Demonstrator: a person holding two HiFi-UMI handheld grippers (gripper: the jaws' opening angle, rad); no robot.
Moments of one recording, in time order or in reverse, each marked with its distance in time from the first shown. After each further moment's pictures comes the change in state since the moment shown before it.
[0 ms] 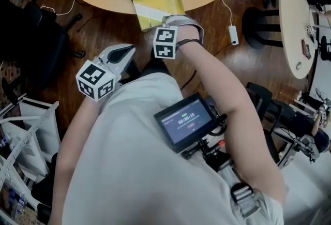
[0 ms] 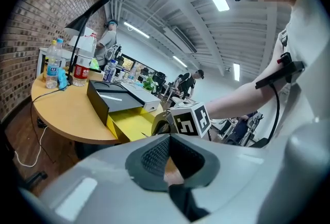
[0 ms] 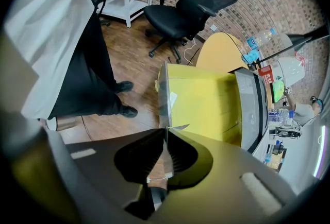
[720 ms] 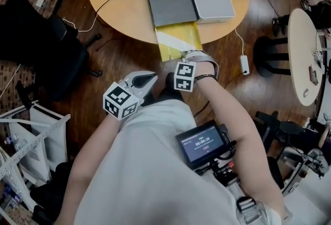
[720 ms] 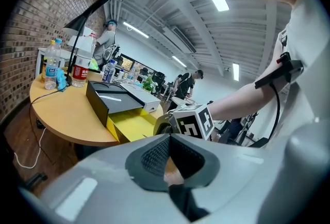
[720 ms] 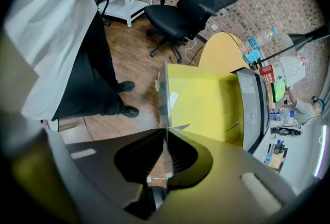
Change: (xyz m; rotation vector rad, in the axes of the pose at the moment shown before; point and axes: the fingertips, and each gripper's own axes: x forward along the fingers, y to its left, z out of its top) left arm 0.005 -0.006 0.002 0.010 -0.002 -0.011; right arm -0.001 0.016 -0.006 0.008 0.003 0.009
